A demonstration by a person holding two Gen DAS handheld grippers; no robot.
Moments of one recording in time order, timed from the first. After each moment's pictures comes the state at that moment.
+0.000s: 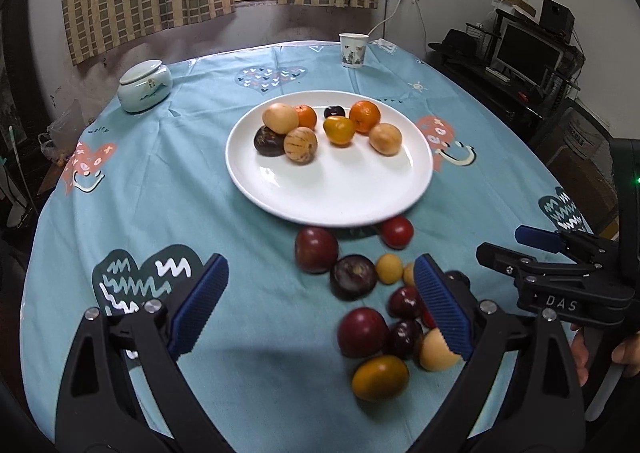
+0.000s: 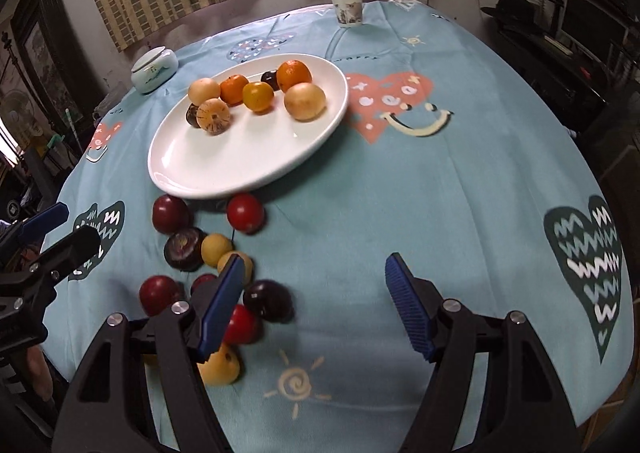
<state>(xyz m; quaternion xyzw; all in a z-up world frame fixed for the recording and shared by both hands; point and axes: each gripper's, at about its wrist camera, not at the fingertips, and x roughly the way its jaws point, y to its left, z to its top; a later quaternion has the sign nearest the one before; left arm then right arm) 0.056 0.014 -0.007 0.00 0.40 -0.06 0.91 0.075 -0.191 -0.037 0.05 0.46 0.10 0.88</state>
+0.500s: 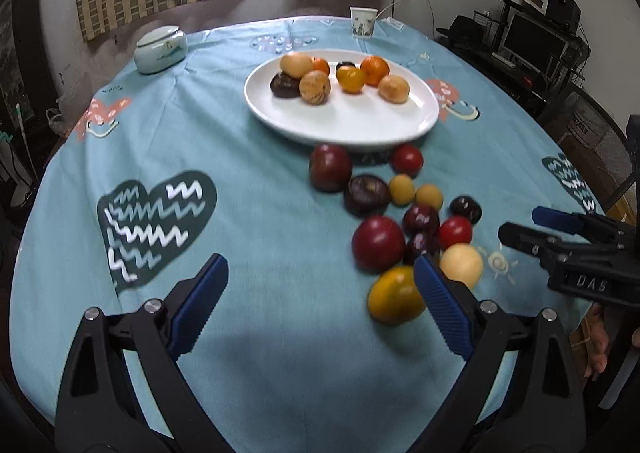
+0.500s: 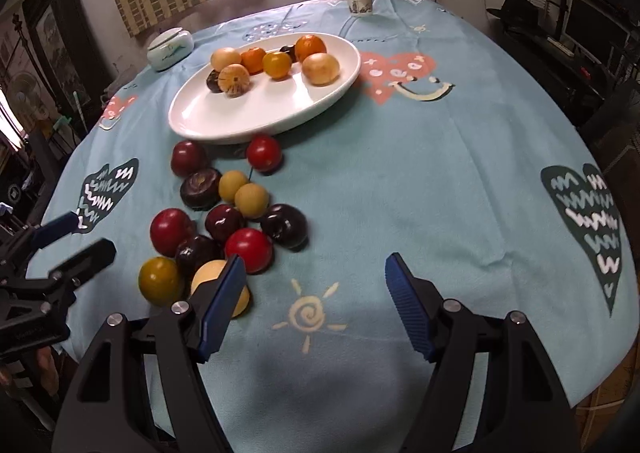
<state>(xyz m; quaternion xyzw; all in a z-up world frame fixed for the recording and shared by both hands) 0.003 0.030 -0.045 0.00 0.43 -0.04 0.90 0.029 -0.185 -0.053 0.04 0.46 0.12 0.88</state>
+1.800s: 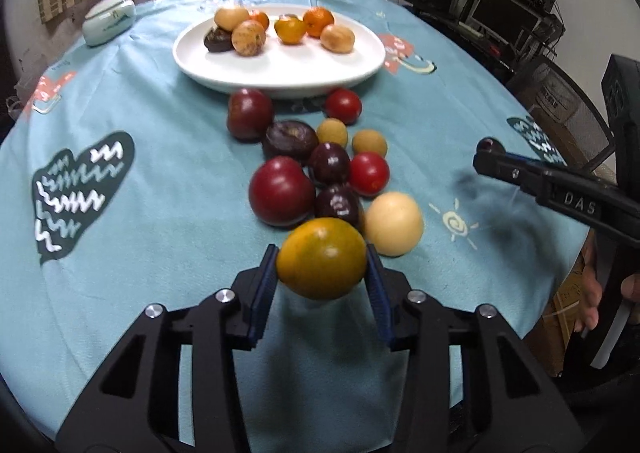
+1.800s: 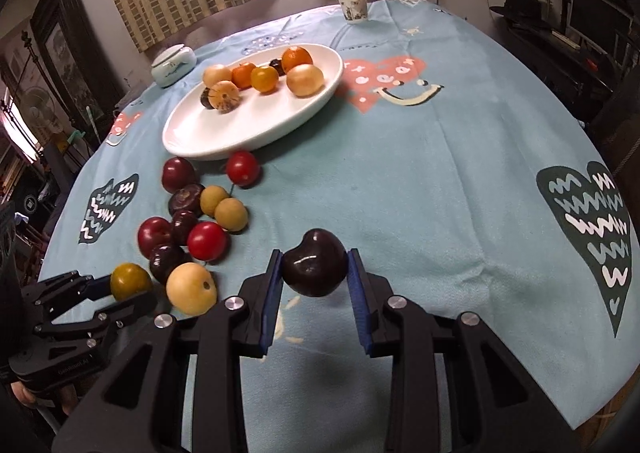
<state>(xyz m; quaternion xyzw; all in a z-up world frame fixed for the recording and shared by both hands) 0.005 -0.009 -0.070 -0.02 0.47 -0.11 0.88 0.036 -0.218 -0.055 0.06 0.45 0.14 0.88</state>
